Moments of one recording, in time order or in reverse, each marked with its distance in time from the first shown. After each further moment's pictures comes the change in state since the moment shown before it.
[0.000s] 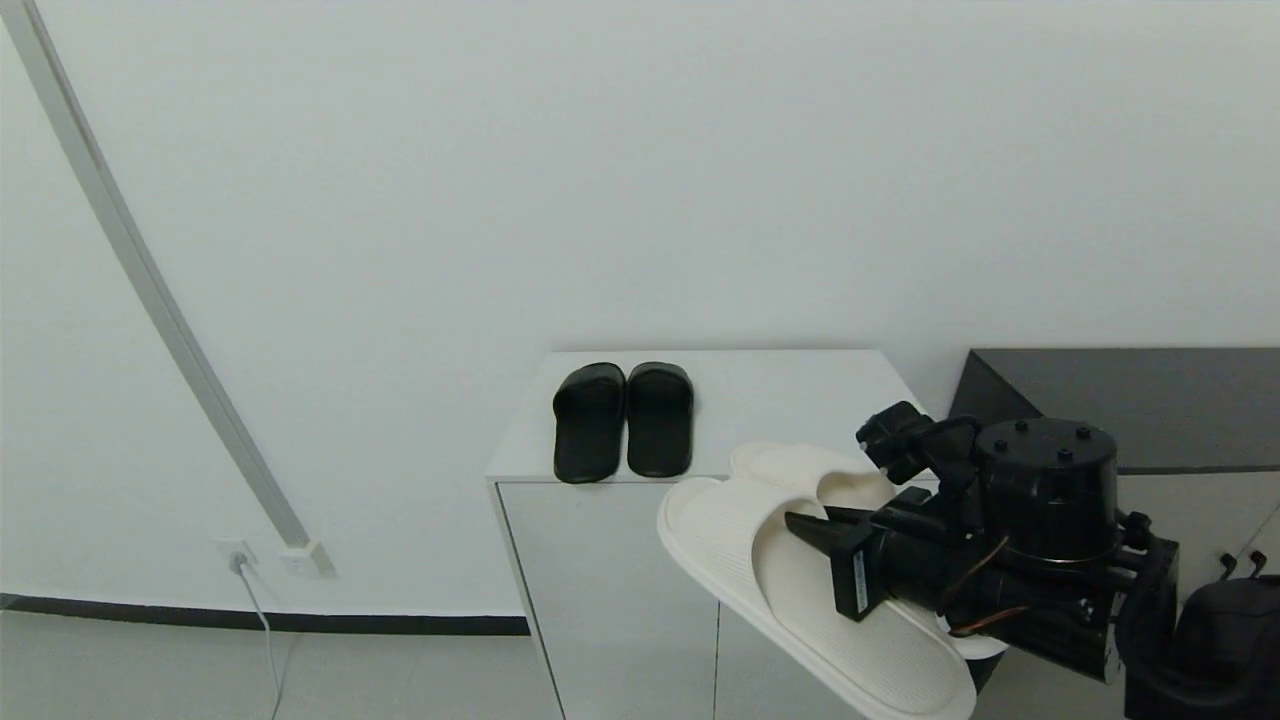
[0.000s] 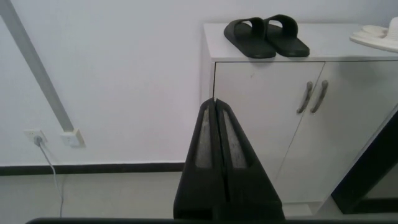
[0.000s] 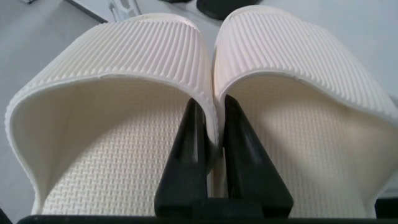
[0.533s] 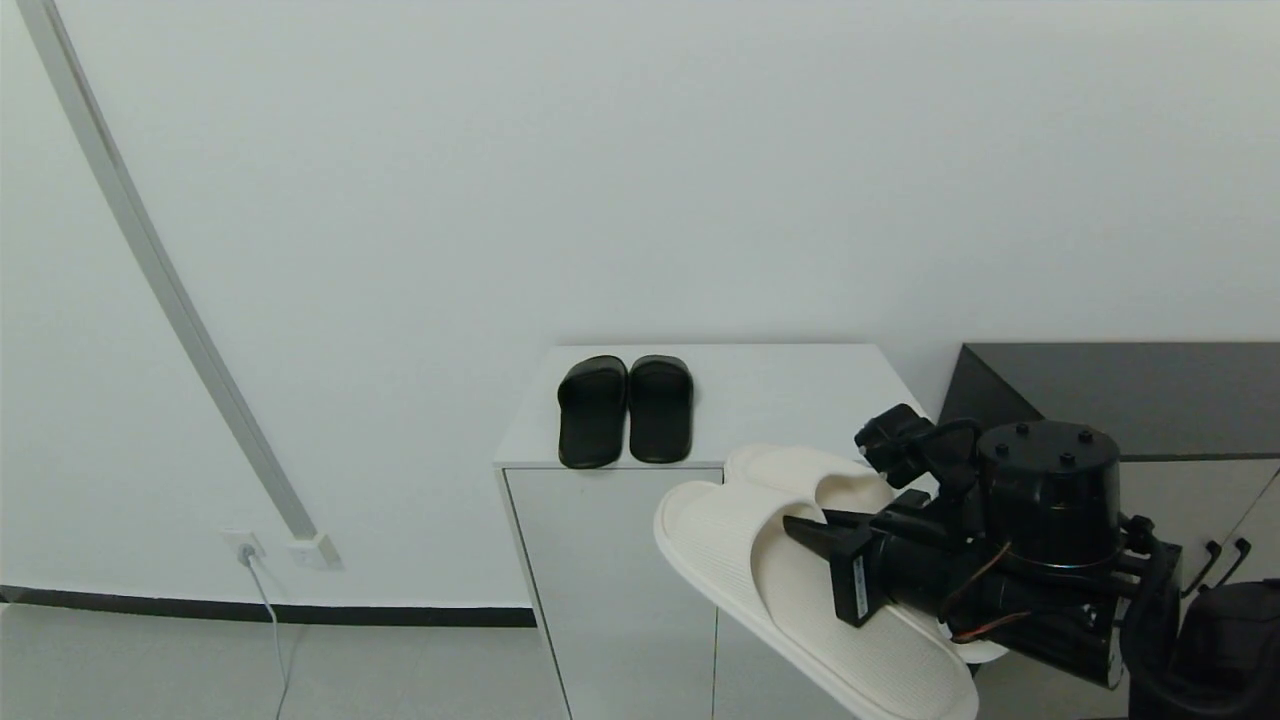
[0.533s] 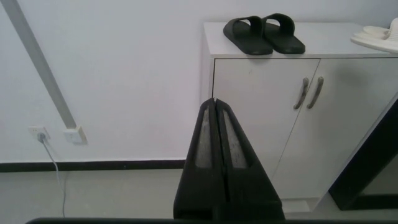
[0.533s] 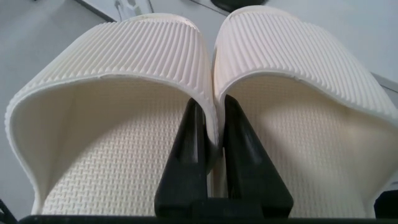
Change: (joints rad) left arm -0.001 0.000 0.000 0.000 0.000 0.000; right arm 0.001 -0.006 0.006 0.000 -0.001 -0.002
